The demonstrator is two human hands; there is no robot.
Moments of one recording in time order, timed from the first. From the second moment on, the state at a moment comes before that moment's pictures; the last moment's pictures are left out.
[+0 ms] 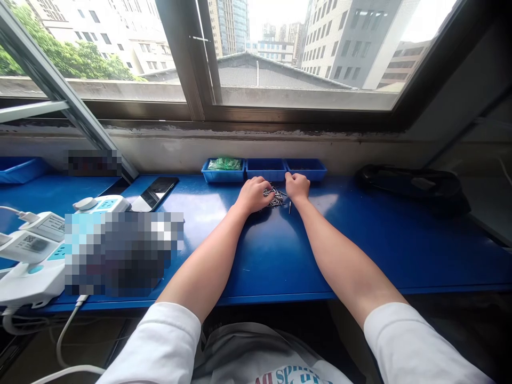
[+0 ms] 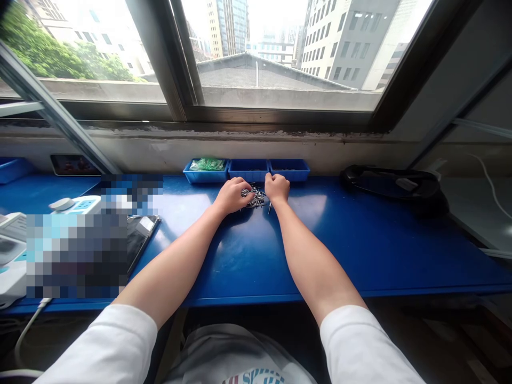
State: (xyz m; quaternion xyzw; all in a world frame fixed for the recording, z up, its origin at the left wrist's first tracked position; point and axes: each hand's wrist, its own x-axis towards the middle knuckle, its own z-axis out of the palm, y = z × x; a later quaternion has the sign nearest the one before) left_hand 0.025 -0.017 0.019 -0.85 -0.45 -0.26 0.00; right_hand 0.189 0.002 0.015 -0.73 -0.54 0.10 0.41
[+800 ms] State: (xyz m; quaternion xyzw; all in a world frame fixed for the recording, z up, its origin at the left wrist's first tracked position) left_hand 0.070 -0.044 0.021 -0.91 -0.41 -0.08 0.07; right_hand 0.197 0.017 0.003 -0.70 -0.50 0.18 0.48
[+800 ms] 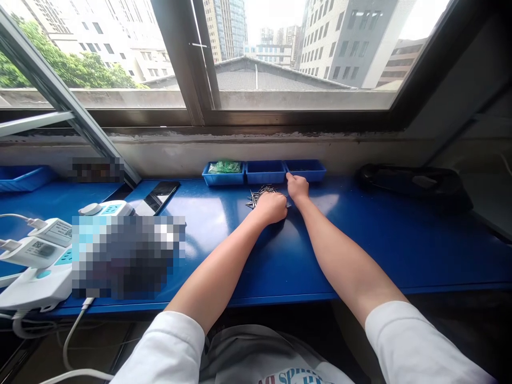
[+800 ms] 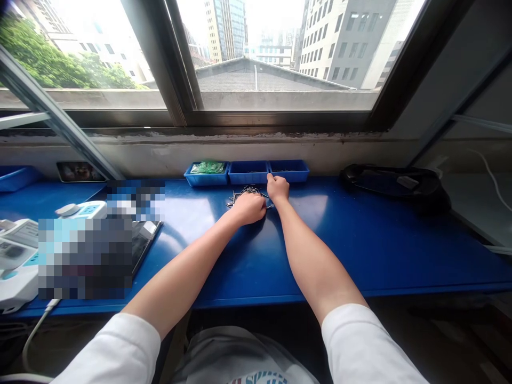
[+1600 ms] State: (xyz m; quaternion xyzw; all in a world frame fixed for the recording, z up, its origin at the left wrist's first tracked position) left_hand 0.024 -0.007 0.012 -0.80 -0.48 -0.36 -0.02; right_hand 0.185 0.007 -0.002 -0.43 -0.66 0.31 0.53
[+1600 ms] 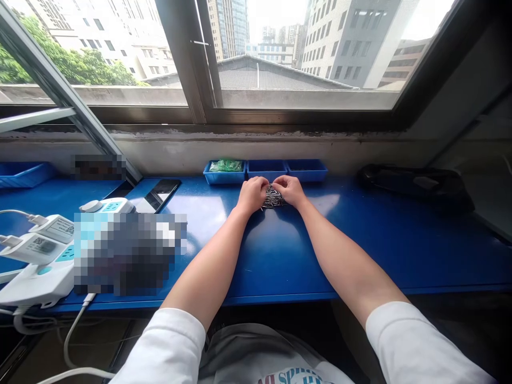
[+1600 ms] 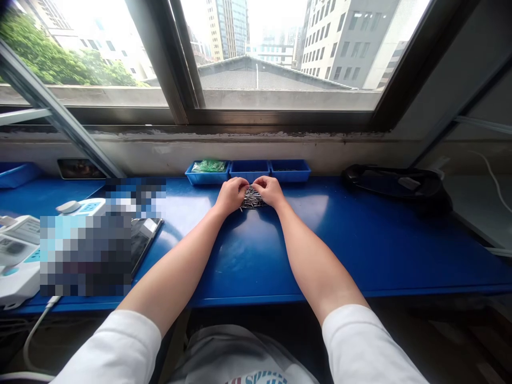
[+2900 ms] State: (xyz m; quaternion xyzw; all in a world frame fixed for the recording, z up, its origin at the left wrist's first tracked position) left_hand 0.014 0.000 -0.001 -0.77 -0.57 -0.28 -0.02; right_hand 0.192 0.010 -0.003 -0.68 -0.61 0.05 0.41
